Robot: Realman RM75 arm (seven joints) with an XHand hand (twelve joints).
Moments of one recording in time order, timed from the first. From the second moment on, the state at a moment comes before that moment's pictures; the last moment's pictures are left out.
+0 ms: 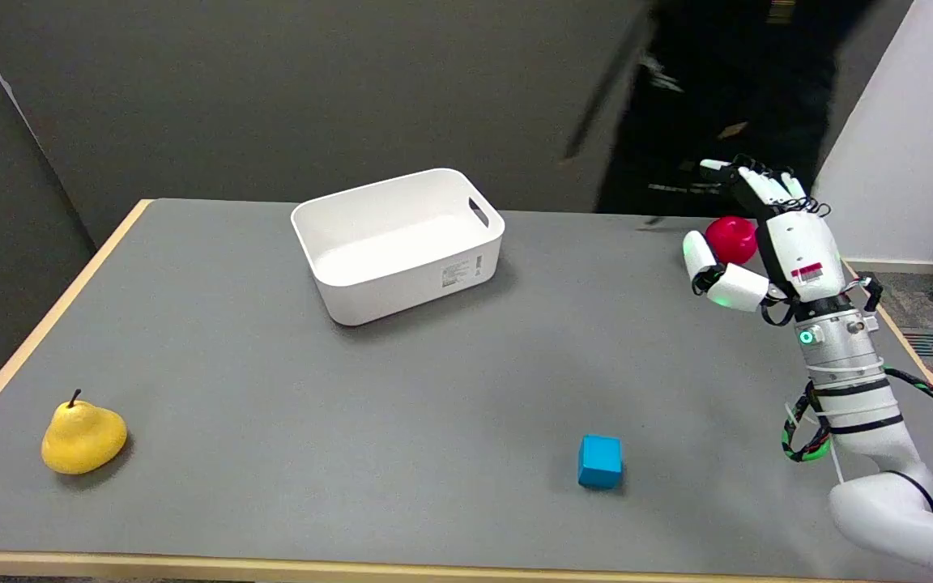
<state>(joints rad) -0.19 -0.82 -1.82 1.20 0.86 1.18 0.40</state>
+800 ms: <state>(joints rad) -0.33 -0.78 -1.82 1.24 0.83 1.27 0.44</state>
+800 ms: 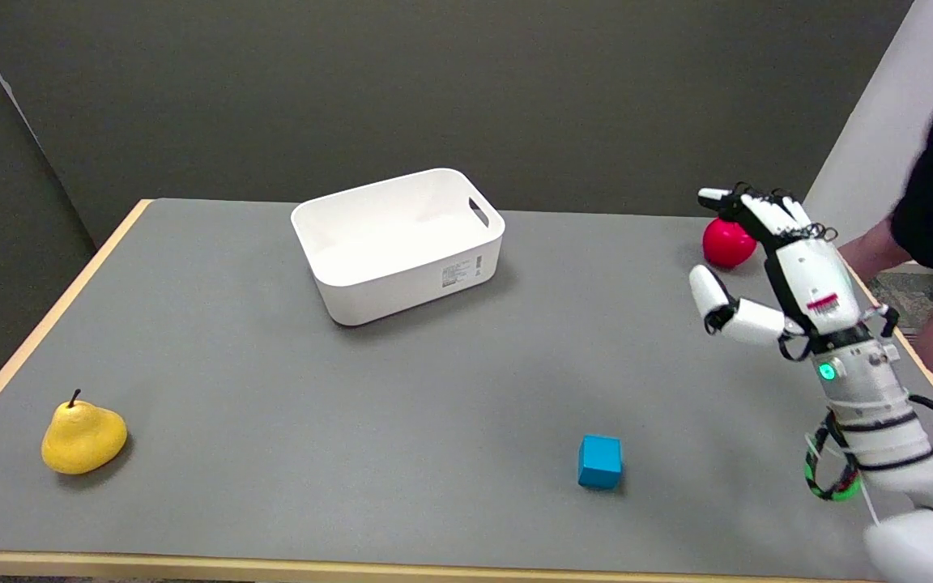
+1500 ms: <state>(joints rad) -0.51 -0.83 -1.99 1.14 0.61 1.61 0.47</state>
